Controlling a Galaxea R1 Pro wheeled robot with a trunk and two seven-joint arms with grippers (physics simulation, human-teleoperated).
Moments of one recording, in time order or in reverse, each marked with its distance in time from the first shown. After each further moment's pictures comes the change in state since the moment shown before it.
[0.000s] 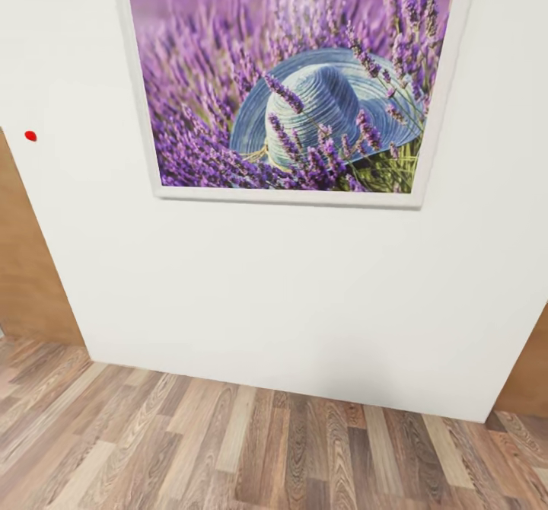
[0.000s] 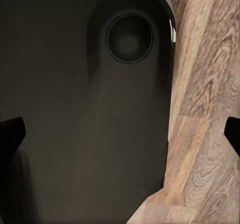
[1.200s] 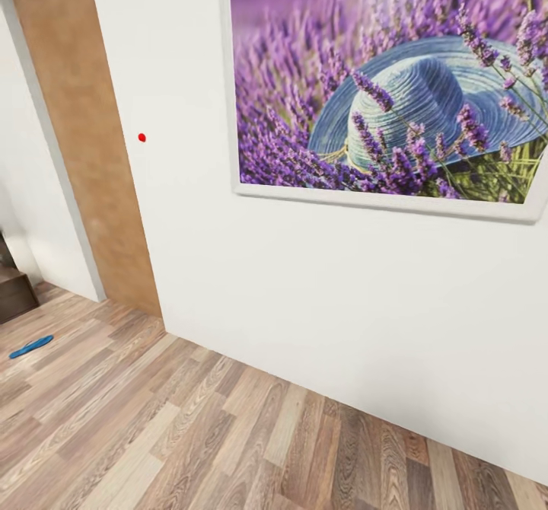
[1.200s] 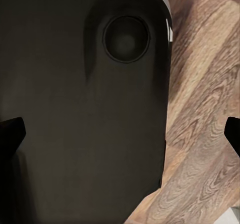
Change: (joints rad) left arm 0.000 0.000 0.000 0.000 0.000 0.000 0.000; right arm 0.000 -0.004 0.000 0.000 0.000 0.001 0.001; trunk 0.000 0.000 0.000
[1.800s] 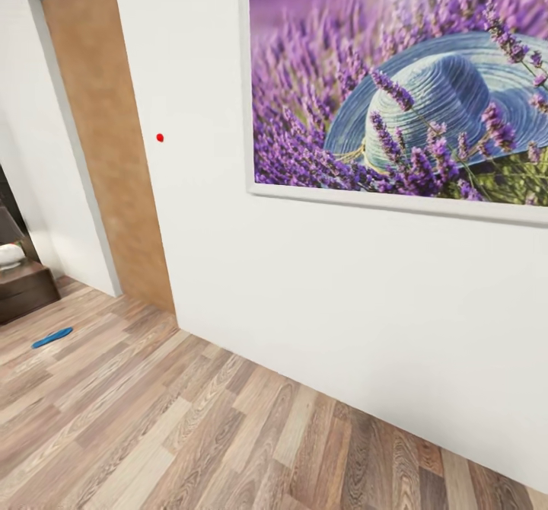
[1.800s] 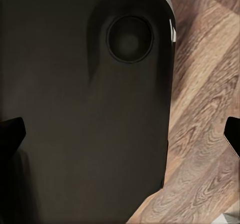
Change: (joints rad) left arm 0.000 -0.001 -0.001 0.000 0.000 0.000 0.000; right arm 0.000 0.006 0.000 0.000 0.001 -0.001 -0.004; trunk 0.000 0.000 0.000
